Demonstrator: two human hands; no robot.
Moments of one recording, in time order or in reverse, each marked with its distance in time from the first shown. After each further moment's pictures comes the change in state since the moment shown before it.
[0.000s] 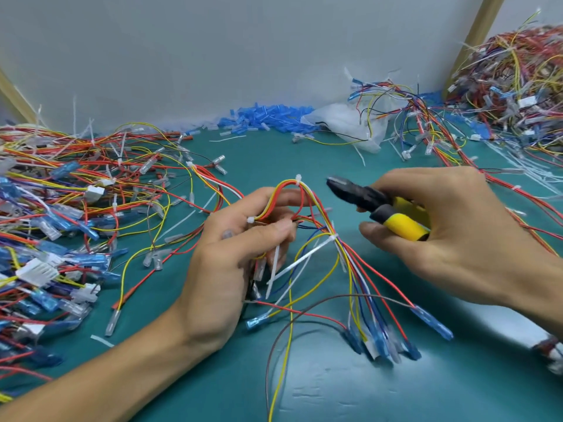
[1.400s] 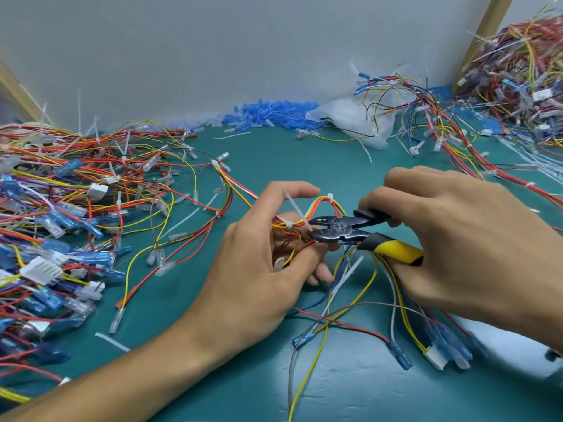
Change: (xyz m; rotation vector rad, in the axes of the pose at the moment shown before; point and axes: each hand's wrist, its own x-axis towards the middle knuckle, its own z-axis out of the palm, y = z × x) left_hand 0.001 0.000 0.021 0.356 0.032 0.003; right_hand -0.006 -0.014 -0.003 -0.494 -0.121 -0.125
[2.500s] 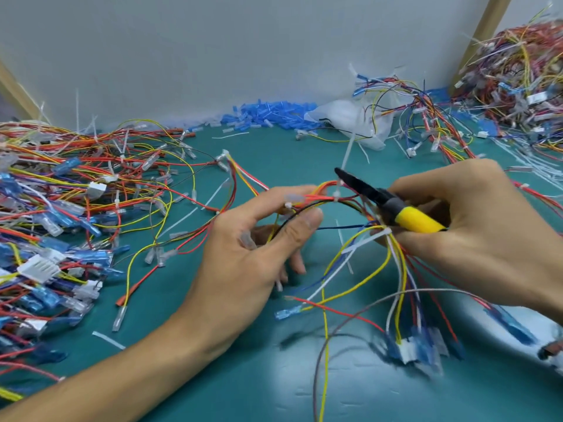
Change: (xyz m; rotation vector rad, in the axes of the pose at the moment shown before) left_hand 0.002 0.004 -0.005 -0.089 0.091 0.025; right_hand 0.007 0.002 -0.007 0.585 0.005 0.290
